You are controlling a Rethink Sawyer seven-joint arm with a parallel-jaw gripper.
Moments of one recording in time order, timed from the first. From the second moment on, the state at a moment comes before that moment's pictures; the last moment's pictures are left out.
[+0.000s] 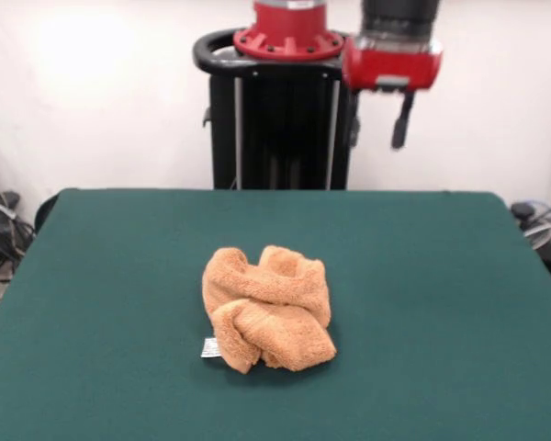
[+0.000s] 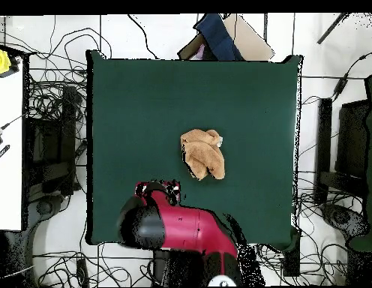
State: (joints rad) arm -0.13 -0.99 -0.01 2.13 -0.04 0.23 1.57
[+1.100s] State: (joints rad) arm -0.20 -0.54 -0.02 1.91 -0.10 -0.07 1.57
